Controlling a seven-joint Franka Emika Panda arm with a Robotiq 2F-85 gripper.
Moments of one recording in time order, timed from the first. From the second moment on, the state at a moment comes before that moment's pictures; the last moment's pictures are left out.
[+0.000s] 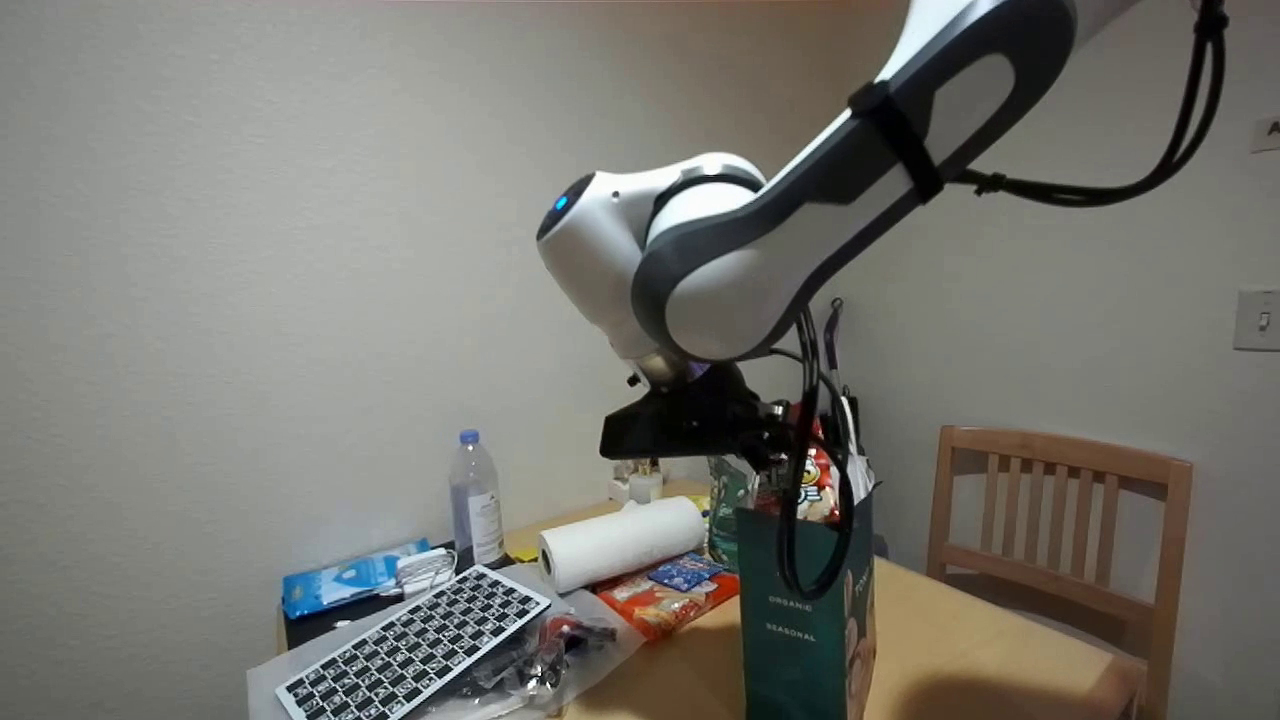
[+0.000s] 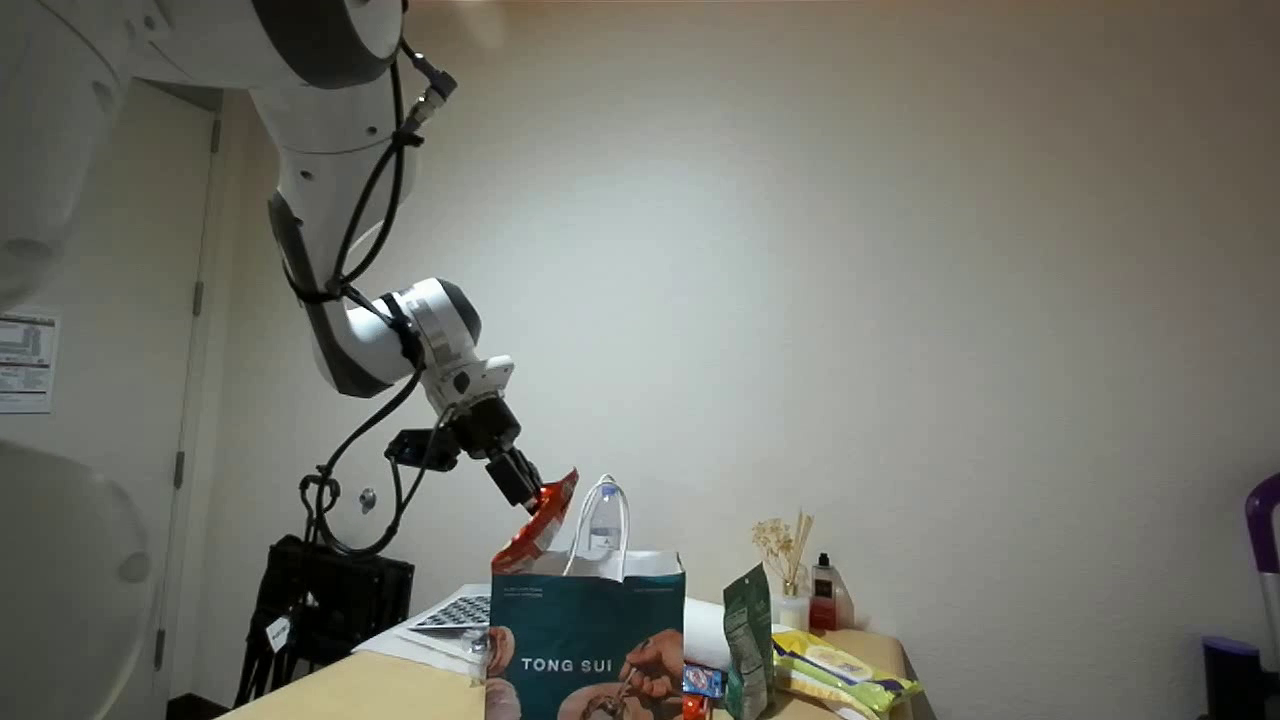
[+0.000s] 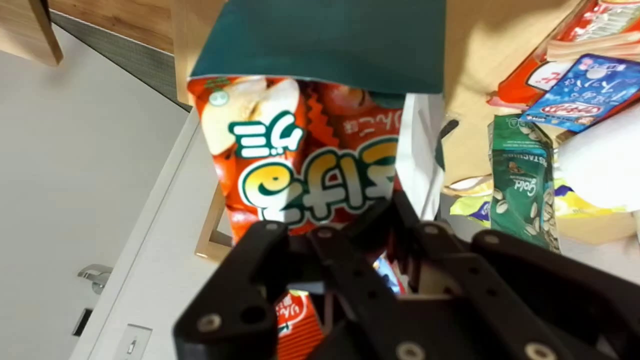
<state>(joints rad) 0.29 0.17 0.12 -1.95 -0.71 1.77 1.92</state>
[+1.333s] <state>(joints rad) 0.30 0.08 0.18 -1.95 -0.74 1.64 2.01</state>
